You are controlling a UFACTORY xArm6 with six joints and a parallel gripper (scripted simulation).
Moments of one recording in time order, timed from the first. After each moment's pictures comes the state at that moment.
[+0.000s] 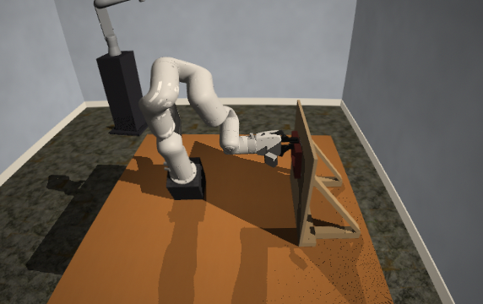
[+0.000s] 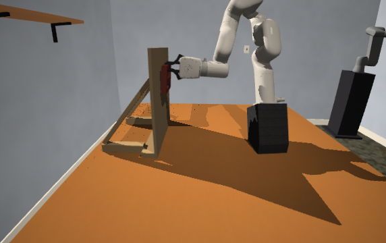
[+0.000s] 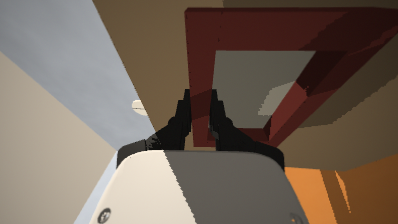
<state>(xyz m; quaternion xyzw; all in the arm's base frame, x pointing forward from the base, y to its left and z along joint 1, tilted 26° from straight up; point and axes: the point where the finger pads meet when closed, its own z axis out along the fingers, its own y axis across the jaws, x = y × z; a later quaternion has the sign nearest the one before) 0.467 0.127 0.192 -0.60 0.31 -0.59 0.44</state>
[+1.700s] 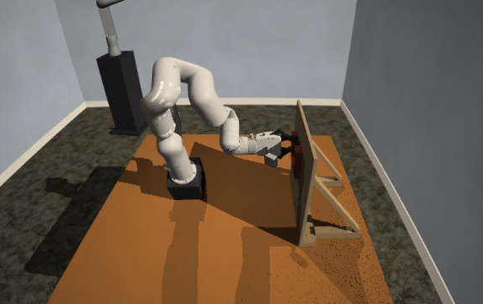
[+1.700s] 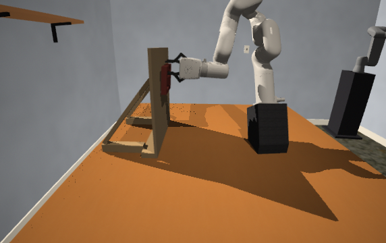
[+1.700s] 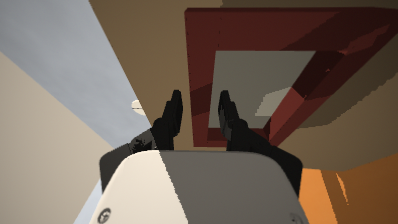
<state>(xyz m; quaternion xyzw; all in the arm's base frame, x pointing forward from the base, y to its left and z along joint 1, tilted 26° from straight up) 0.468 0.126 0.189 -0.60 0.31 -0.59 0.44</state>
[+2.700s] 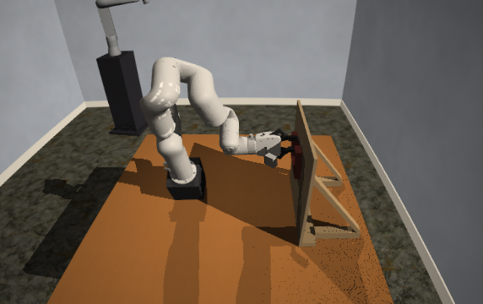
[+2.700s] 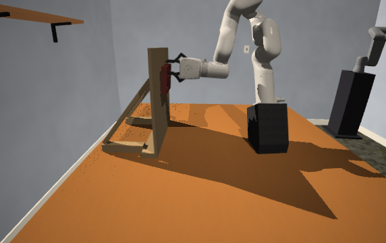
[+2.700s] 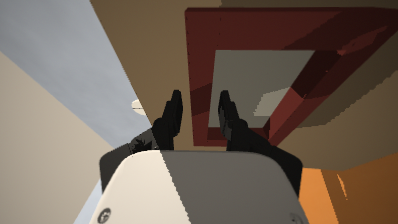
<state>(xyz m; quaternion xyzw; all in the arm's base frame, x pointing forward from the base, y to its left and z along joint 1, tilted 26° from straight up) 0.467 0.126 0.189 -0.60 0.31 -0.59 0.44</state>
